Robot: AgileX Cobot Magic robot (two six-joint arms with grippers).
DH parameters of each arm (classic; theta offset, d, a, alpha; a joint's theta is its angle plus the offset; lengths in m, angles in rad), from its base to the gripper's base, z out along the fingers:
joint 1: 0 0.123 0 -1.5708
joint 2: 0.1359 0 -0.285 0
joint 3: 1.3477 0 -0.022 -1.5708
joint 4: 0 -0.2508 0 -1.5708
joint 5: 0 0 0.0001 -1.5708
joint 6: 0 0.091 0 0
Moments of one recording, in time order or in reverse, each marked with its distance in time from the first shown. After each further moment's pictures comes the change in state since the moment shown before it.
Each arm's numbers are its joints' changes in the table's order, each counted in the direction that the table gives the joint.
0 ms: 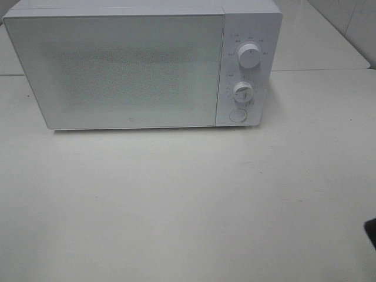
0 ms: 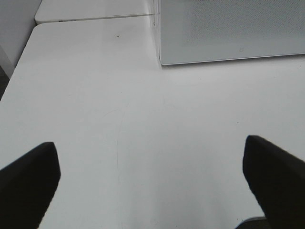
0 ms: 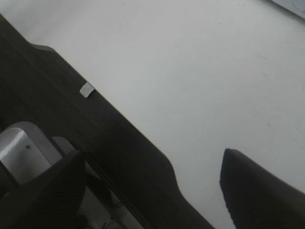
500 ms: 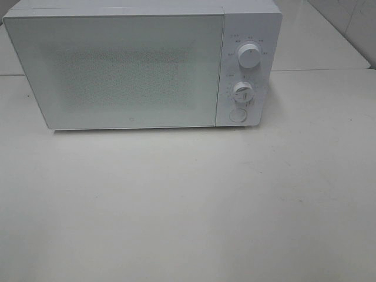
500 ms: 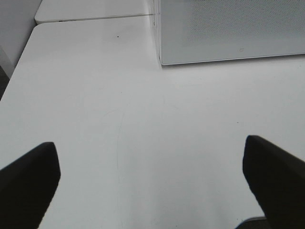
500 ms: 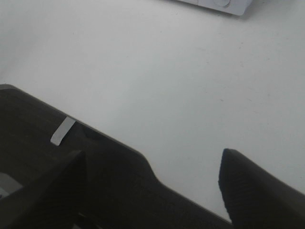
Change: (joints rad) left arm 0.000 0.000 0.000 0.000 0.000 0.000; right arm -0.212 -0.400 0.103 0.043 -0.121 0.112
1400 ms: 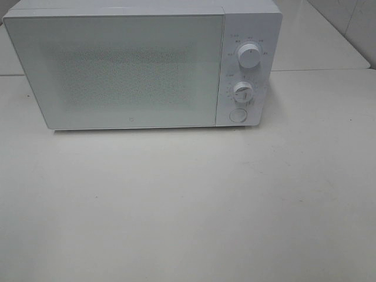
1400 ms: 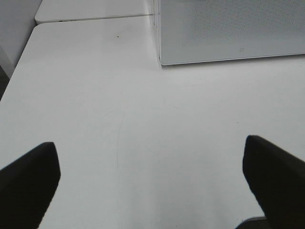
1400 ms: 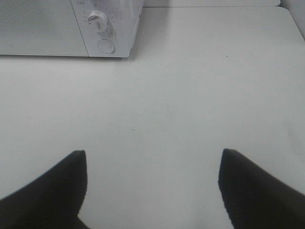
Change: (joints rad) left arm 0.000 0.000 0.000 0.000 0.000 0.000; right arm -0.332 -0.184 0.051 0.098 0.050 0.035
